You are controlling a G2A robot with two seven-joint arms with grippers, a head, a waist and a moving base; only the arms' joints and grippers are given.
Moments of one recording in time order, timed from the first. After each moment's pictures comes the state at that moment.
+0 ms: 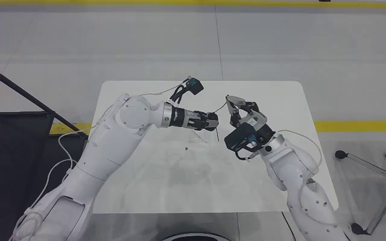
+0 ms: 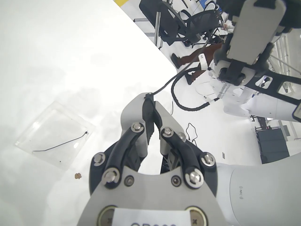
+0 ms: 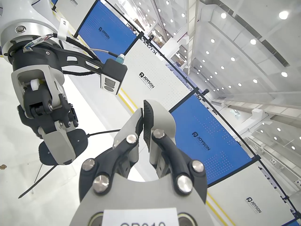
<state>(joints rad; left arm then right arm) 0.59 -1.22 -0.93 -1.29 0.00 -0.45 -1.08 -1.15 -1.19 1.22 -1.87 -1.91 -0.25 -0.21</state>
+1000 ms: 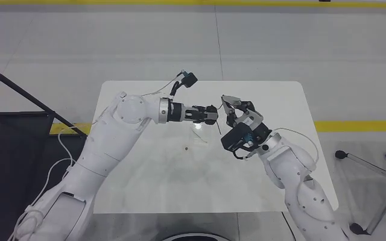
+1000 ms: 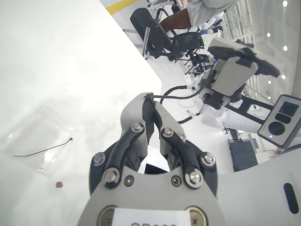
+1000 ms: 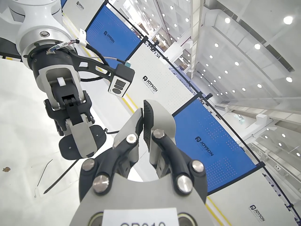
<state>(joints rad) 0.56 -1.23 -0.94 -1.20 -0.19 -0.39 -1.09 -1.12 -1.20 1.20 -1.85 -1.92 -0.26 -0.22</state>
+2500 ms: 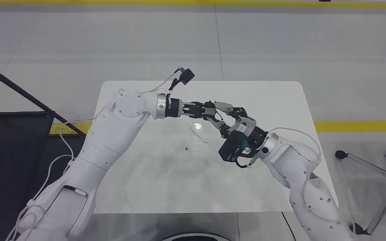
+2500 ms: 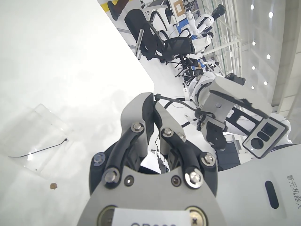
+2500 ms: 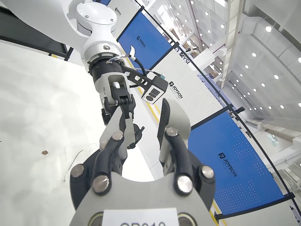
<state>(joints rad) 0.51 -1.25 -0.93 -1.09 -0.27 -0.41 -1.13 -1.10 -1.18 1.22 -1.88 -1.89 -0.53 -0.22</state>
